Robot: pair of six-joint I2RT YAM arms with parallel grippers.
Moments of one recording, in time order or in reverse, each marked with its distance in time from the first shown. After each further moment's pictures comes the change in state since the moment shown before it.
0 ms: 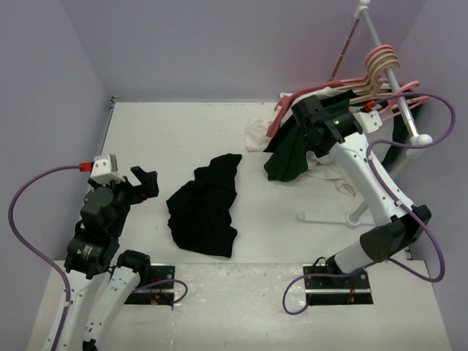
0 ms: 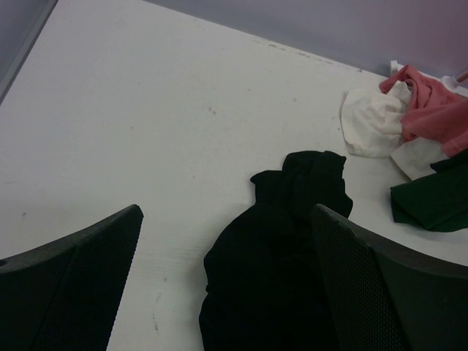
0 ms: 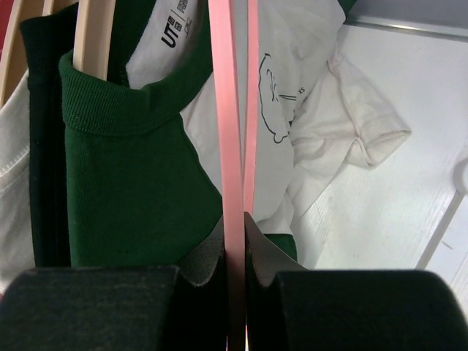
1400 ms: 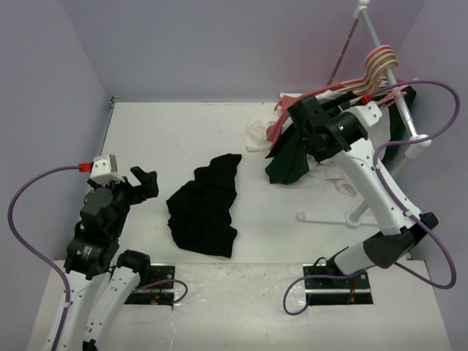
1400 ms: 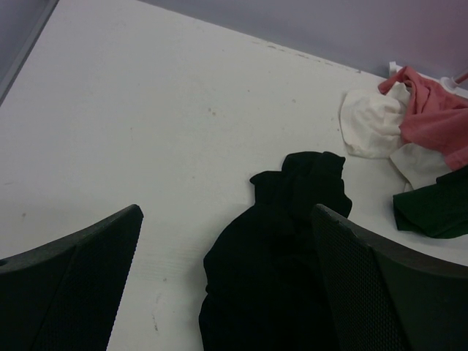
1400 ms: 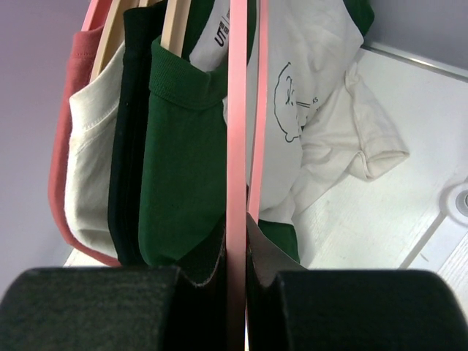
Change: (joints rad) left arm -0.001 -0.004 0.000 0.000 -0.001 0.000; right arm 0.106 -0.041 0.084 -0.034 0.057 -0.142
